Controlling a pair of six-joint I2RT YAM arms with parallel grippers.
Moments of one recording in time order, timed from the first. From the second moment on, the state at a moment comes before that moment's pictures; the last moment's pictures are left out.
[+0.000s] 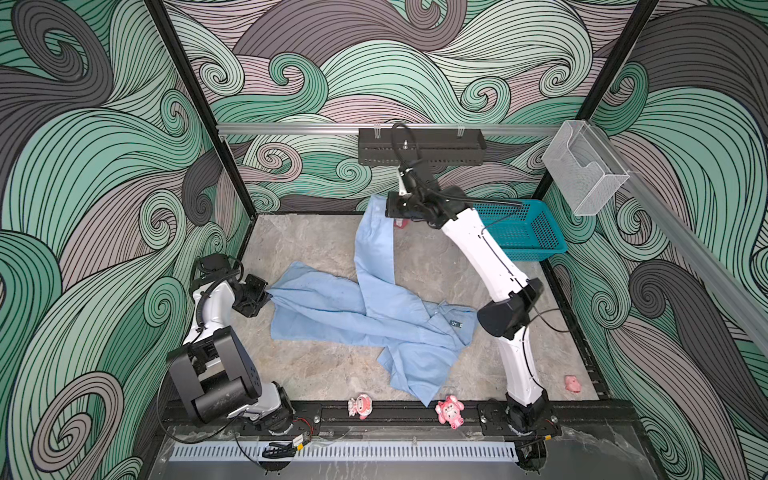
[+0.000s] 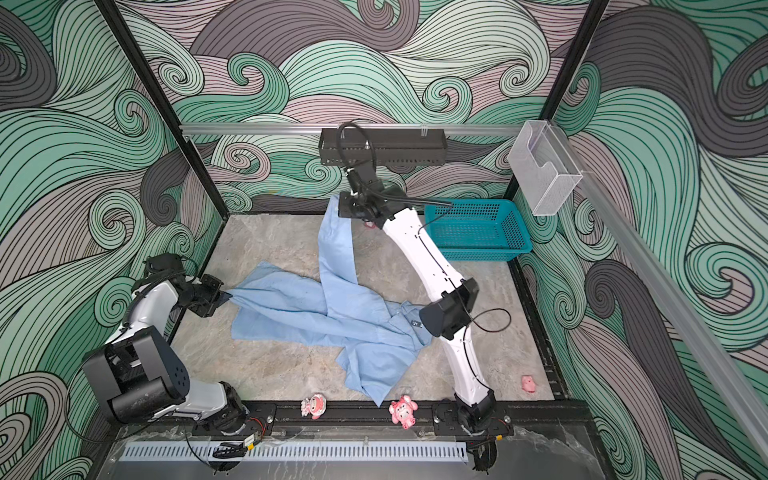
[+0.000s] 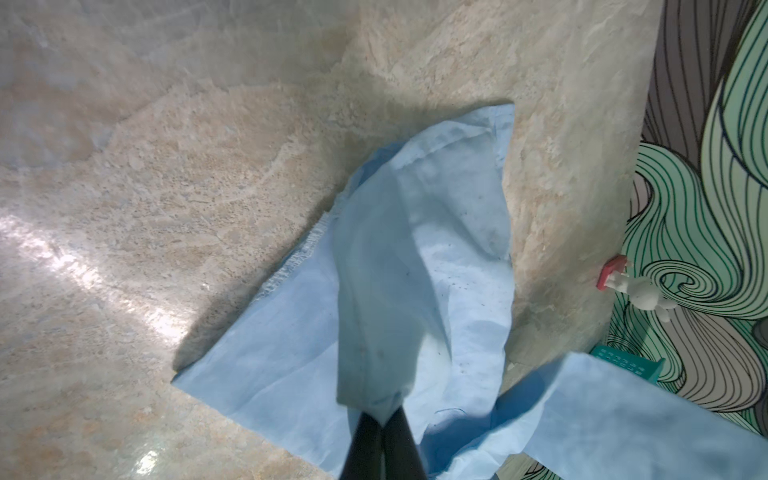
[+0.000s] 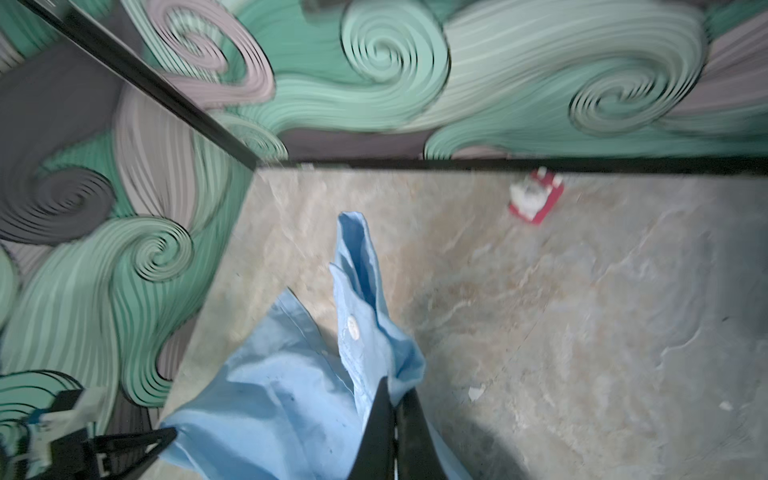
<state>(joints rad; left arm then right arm) 0.49 1.41 1.03 -0.84 0.44 -0.64 0.61 2.16 2.62 -1.05 0.07 0.44</state>
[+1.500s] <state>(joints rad) 0.20 2.40 2.26 -0.74 0.40 -0.98 0.26 2.23 2.77 -0.36 0.15 0.05</state>
